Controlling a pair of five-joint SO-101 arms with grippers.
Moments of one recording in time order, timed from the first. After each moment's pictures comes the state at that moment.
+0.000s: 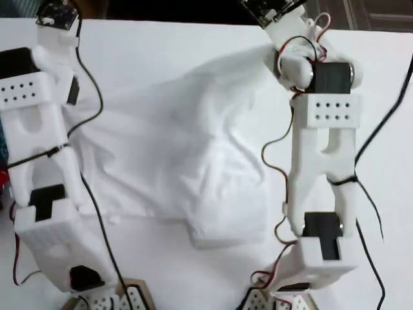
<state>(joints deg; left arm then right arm) -22.0 19.0 -41.4 100.6 -21.4 -4.7 4.0 -33.1 76.1 44.1</state>
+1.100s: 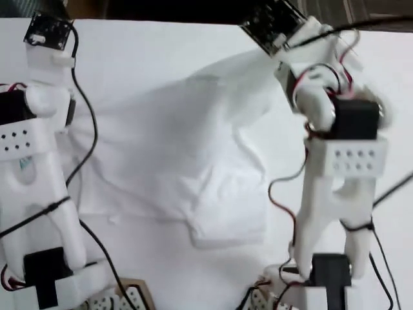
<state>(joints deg) -22.2 -12.5 -5.5 83.3 -21.4 -4.6 -9.6 -24.1 71.7 51.2</state>
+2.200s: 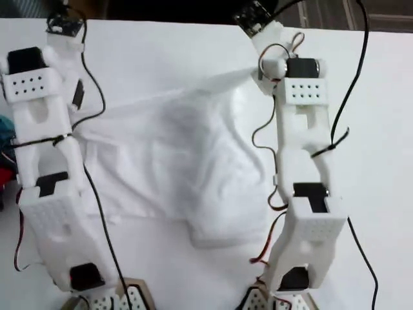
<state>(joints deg) -22.2 31.6 -48.6 100.3 -21.8 -5.1 24.2 -31.0 67.3 39.3</state>
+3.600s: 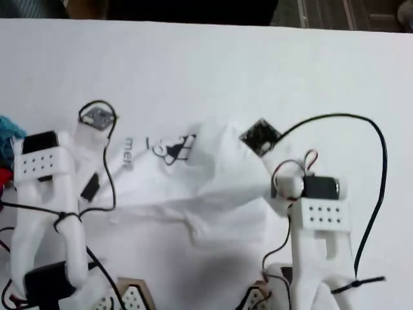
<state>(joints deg) -23.8 -19.4 35.2 85.5 -38.2 -1.4 -44.3 53.3 71.3 44.8</state>
